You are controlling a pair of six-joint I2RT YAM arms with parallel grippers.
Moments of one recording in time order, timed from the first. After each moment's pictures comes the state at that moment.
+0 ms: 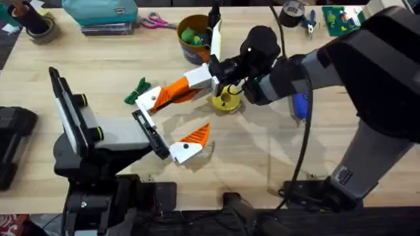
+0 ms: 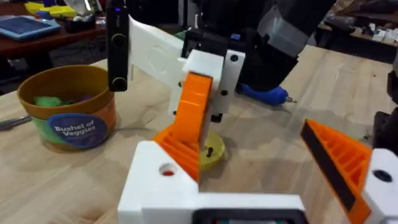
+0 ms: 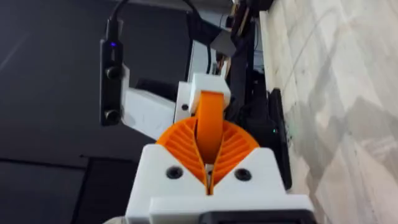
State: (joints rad) left arm 0.03 0.01 0.01 -0.10 1.00 0.02; right arm 0.58 2.04 0.89 1.35 -1.39 1.60
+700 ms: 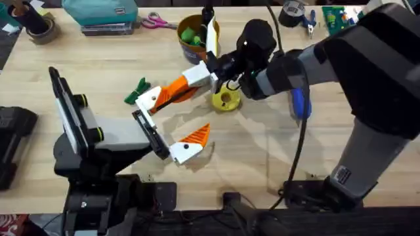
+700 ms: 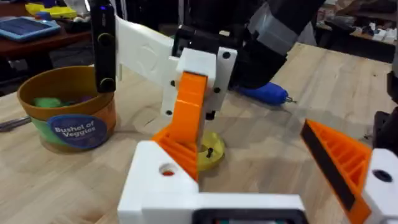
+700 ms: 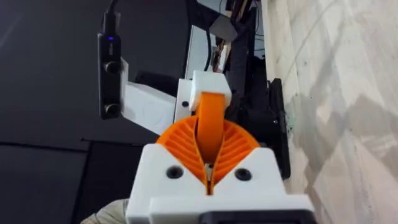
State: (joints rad) left arm 0.03 0.01 0.01 -0.10 1.00 0.02; right arm 0.58 2.06 0.96 1.31 -1.47 1.61
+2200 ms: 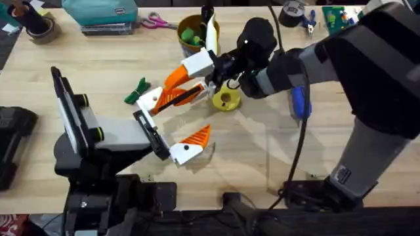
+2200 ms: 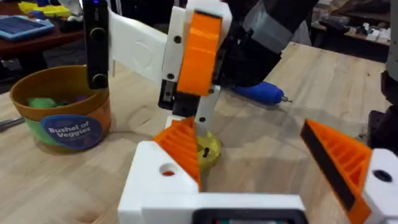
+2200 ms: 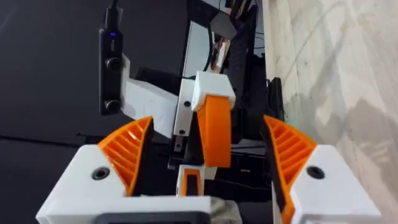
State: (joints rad) left arm 0.03 0.01 0.01 -0.10 1.01 0.02; right arm 0.57 2.06 0.97 1.31 -1.49 1.60
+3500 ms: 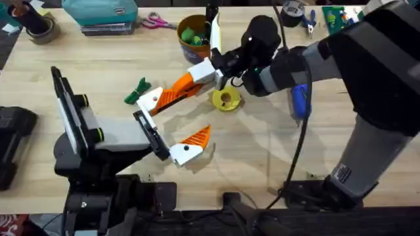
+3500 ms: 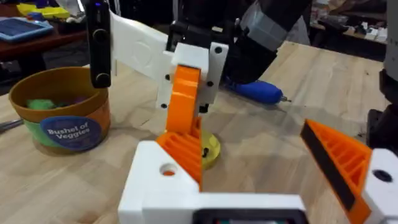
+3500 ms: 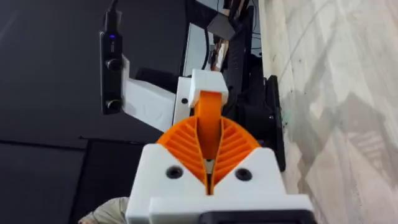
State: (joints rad) left arm 0.03 0.01 0.01 -0.10 1.02 0.02; right arm 0.54 2.07 0.97 1.30 -1.52 1.60
